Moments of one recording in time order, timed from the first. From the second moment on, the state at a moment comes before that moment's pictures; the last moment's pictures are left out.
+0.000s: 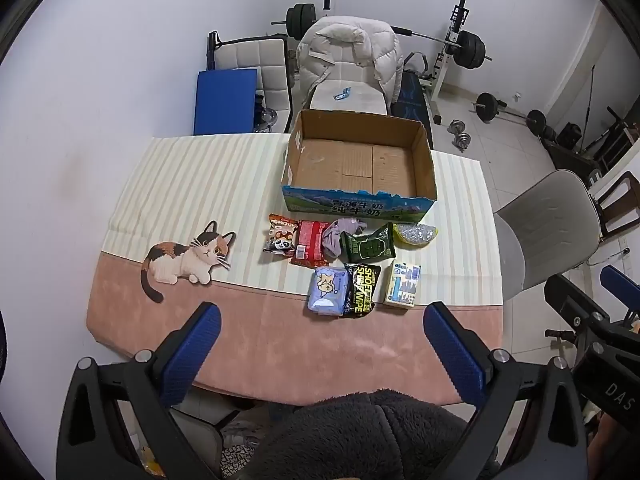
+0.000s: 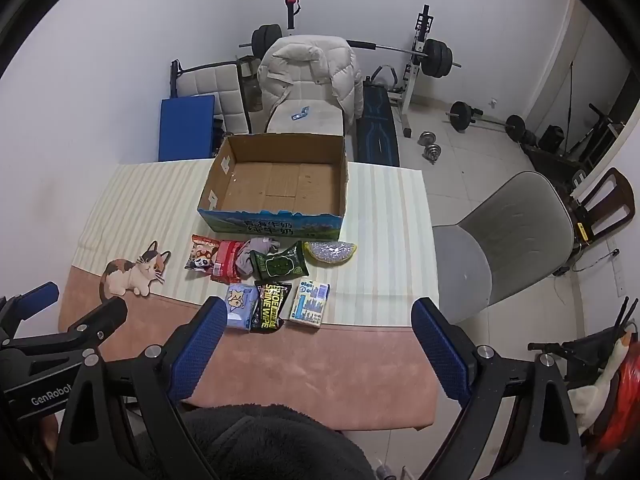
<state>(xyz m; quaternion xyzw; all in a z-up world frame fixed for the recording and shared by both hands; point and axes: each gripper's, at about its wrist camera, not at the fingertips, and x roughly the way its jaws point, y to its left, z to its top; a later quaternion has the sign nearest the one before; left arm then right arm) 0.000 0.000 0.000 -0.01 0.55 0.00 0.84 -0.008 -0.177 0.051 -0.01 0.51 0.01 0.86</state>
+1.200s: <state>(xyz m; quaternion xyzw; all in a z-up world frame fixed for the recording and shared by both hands) 0.000 0.001 -0.001 -0.01 0.55 0.00 0.84 -0.007 -0.177 0.057 -0.01 0.51 0.01 0.86</state>
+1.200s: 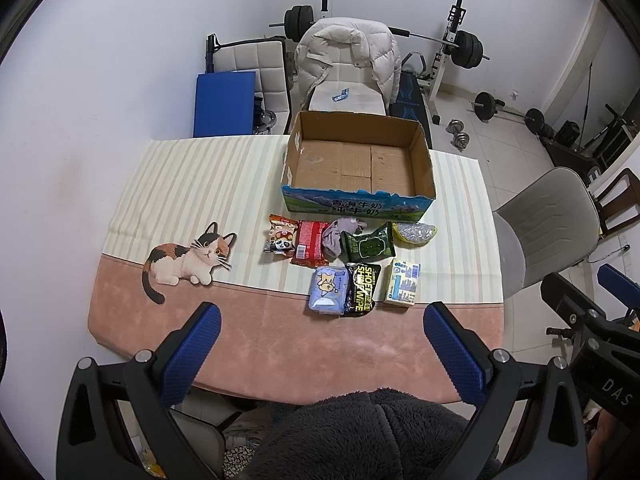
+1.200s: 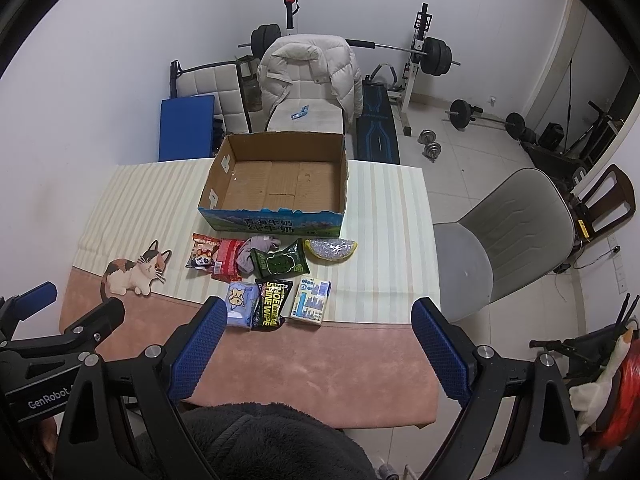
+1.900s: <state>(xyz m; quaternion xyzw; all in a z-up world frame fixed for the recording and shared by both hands) 0.004 0.011 0.030 -0.01 0.54 0.00 0.84 -0.015 -0.182 0.062 -0.01 0.51 0.00 0.86</state>
